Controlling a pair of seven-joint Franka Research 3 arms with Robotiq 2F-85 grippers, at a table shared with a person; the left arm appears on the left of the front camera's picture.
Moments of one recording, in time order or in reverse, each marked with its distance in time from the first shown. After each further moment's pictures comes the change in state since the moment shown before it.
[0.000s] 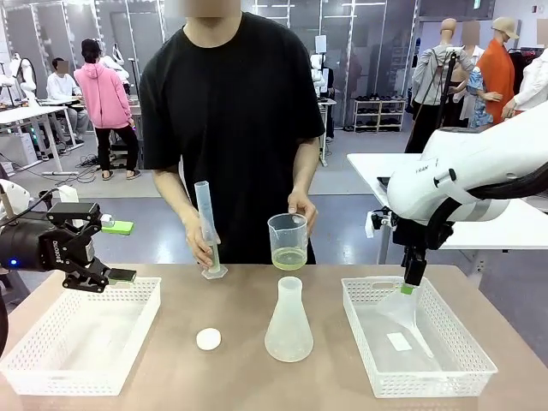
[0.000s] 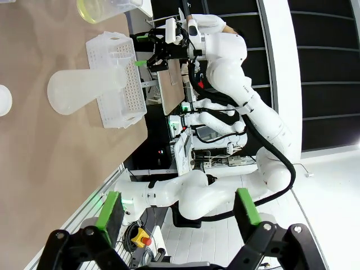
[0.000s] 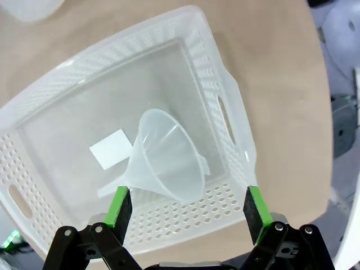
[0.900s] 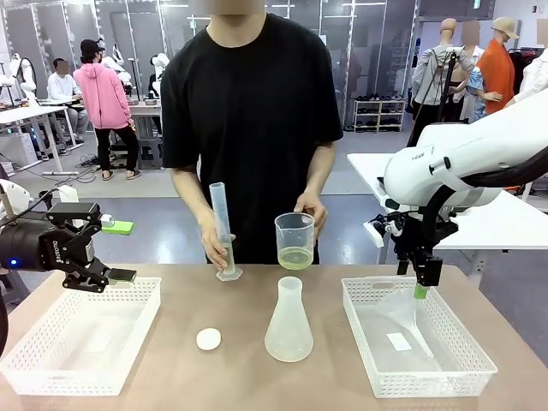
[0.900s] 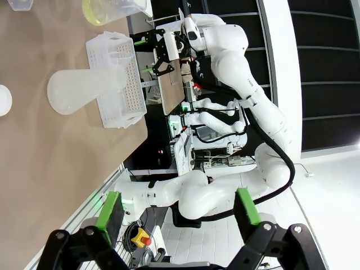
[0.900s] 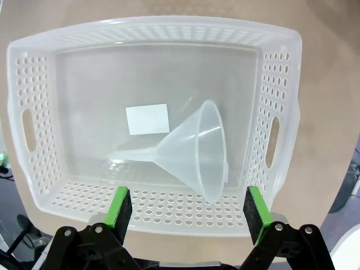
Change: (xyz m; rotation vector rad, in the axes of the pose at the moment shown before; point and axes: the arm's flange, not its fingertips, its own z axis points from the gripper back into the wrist) left arm 0.000 0.000 0.000 0.000 0.000 0.000; right arm 0.003 -0.004 -0.002 0.176 0.032 0.369
